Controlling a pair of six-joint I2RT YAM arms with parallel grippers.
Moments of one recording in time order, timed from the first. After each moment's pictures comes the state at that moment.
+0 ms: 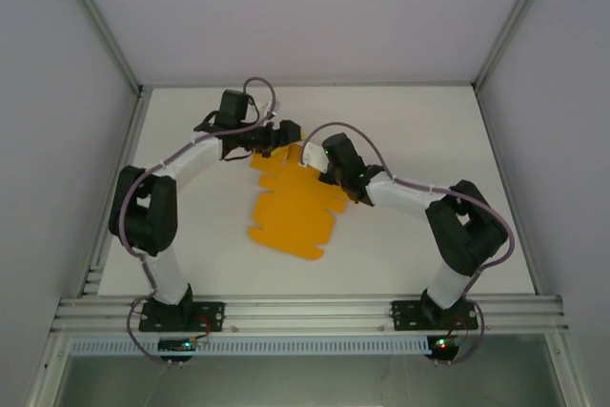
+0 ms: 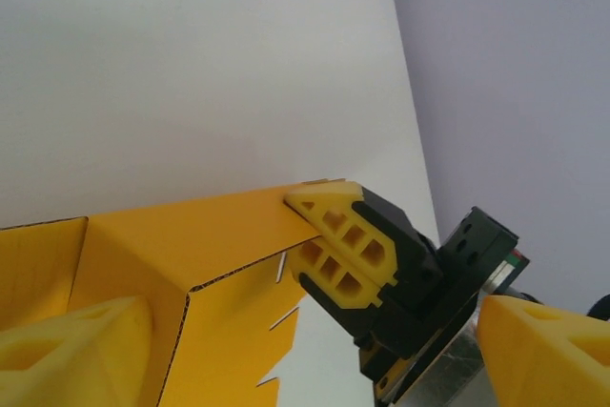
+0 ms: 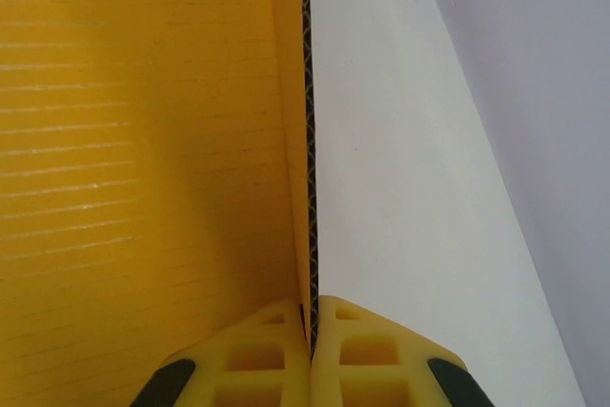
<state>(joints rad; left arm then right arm) -0.38 1.80 1.33 -0.24 0.84 -0.62 0.67 1.69 1.00 0.05 0.26 -0.72</state>
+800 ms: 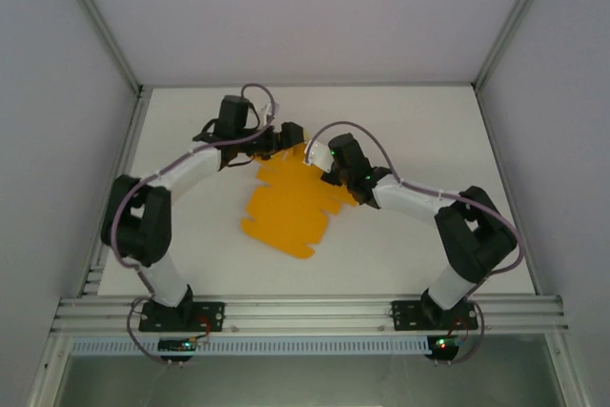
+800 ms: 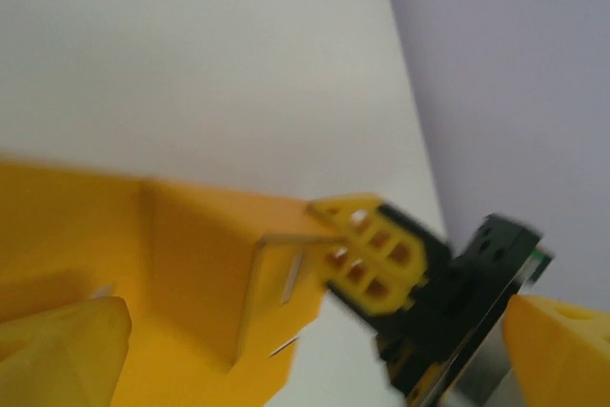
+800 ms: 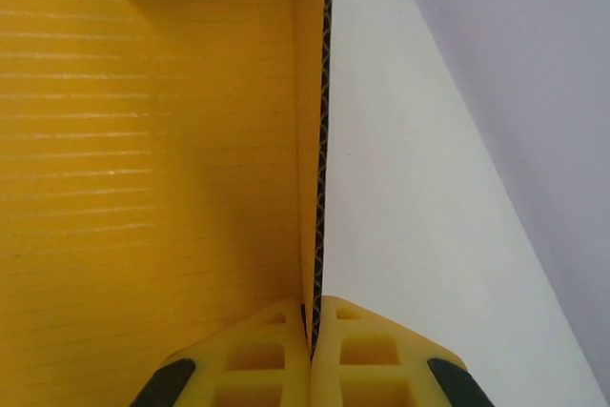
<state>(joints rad) -0.39 1.67 1.20 -0.18 0.69 -0.62 0.64 1.61 0.96 0.06 0.22 -0.69</state>
